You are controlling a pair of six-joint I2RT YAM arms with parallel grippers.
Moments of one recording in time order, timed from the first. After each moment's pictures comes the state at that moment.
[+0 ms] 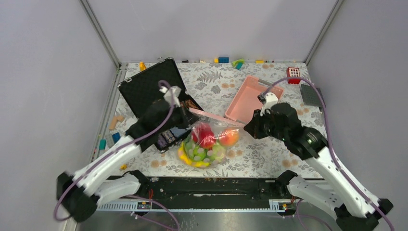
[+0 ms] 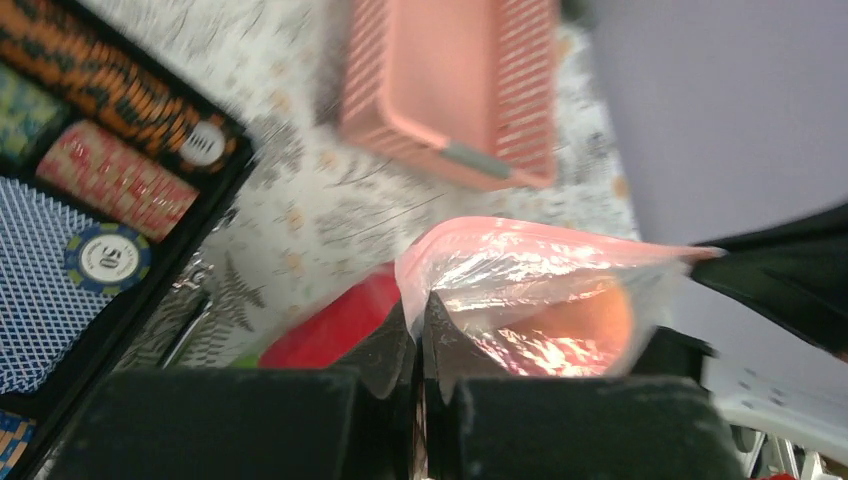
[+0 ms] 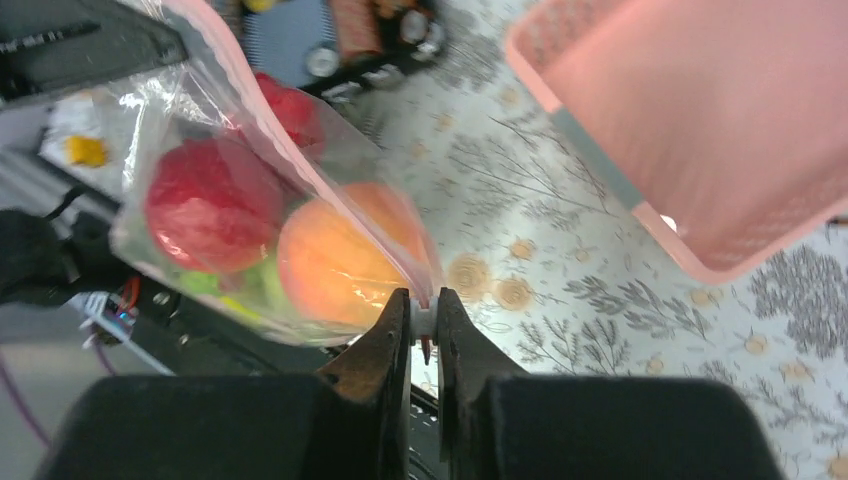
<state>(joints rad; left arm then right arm) -0.67 0.91 0.82 -0.22 0.12 -0.71 0.66 0.79 1.02 -0.78 -0.06 0.38</state>
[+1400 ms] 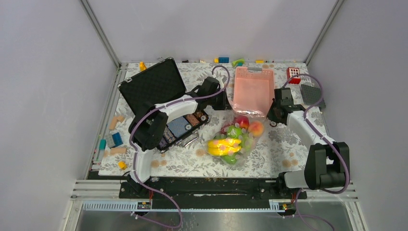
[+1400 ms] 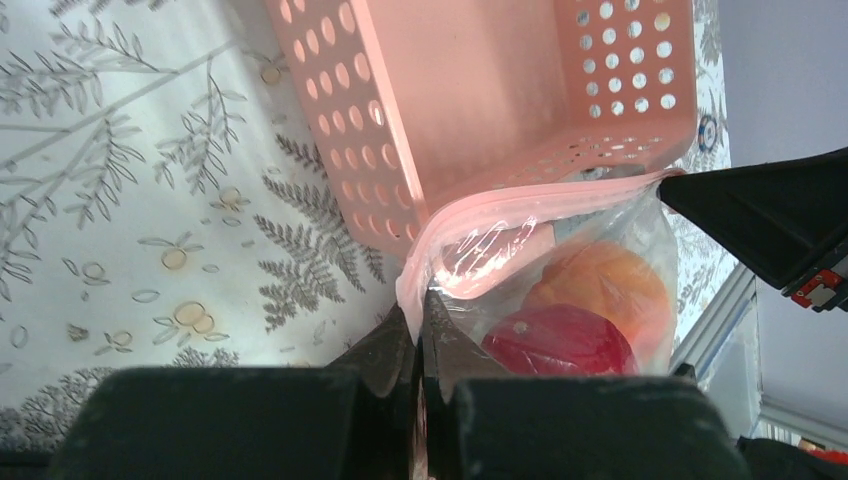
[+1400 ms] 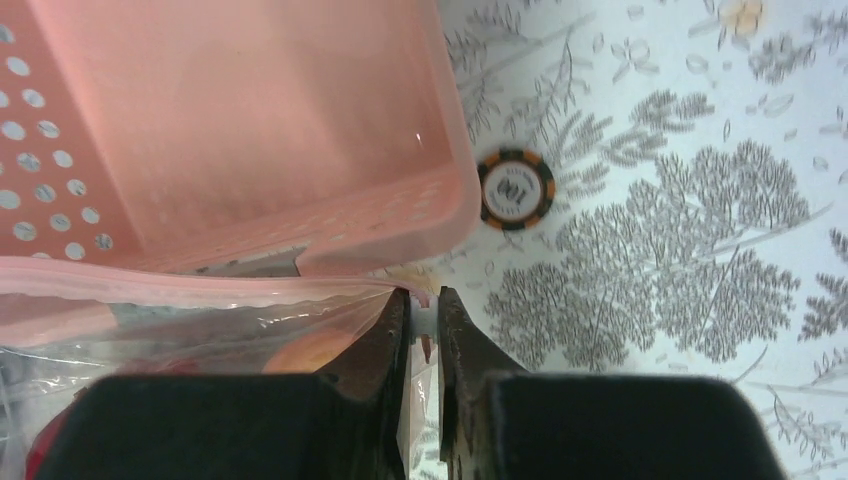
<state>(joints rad) -0.68 2.03 1.47 -0.10 0.31 -0.62 0.10 1.36 0.87 -0.50 0.16 0.50</state>
